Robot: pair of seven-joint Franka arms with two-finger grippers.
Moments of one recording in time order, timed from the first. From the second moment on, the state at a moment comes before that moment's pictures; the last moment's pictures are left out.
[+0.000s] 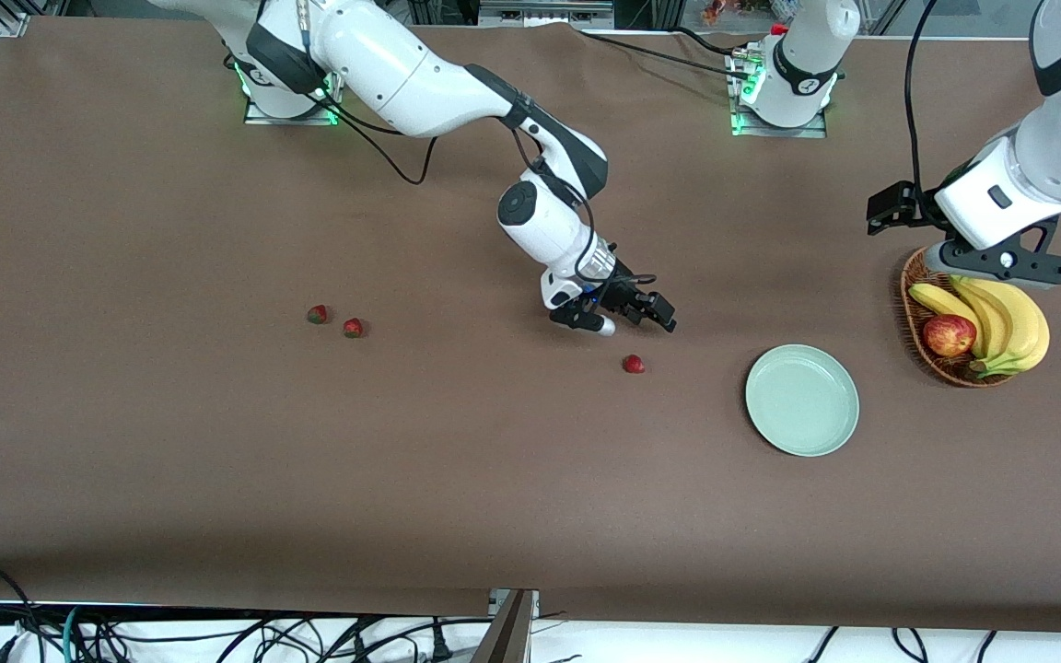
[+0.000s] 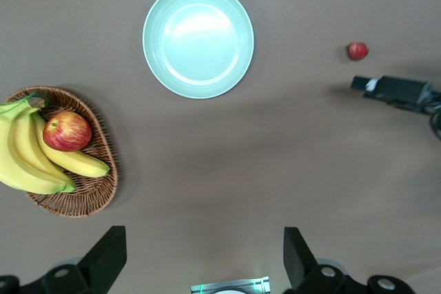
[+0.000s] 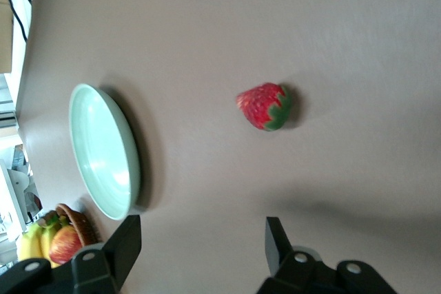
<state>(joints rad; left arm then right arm) -0.01 0.09 -0.10 -1.60 0.00 1.49 0.05 0.75 1.09 0.25 -1.16 0.30 2.94 1.01</state>
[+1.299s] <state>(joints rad) -0.35 0.70 -0.12 -1.60 -0.09 2.31 -0.54 0.37 0.58 -0.01 -1.64 0.09 2.05 0.27</state>
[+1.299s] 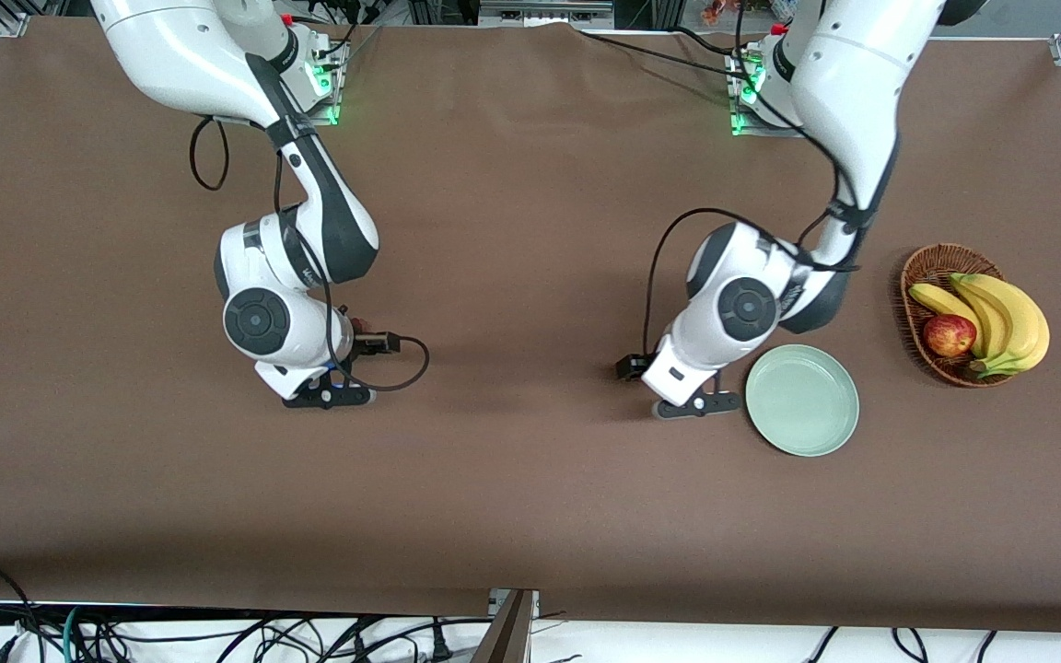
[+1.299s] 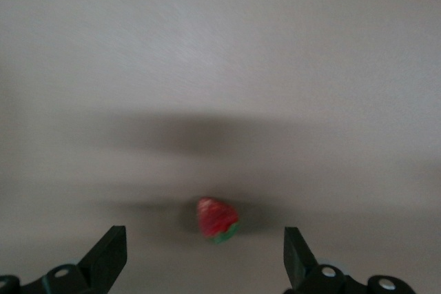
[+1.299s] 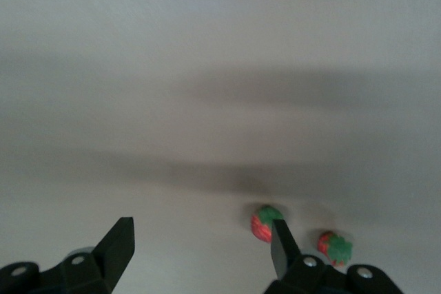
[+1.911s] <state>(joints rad) -0.37 0.75 -0.11 -1.66 -0.09 2.43 -0.55 0.38 0.54 -0.02 -2.00 0.09 2.41 0.27</state>
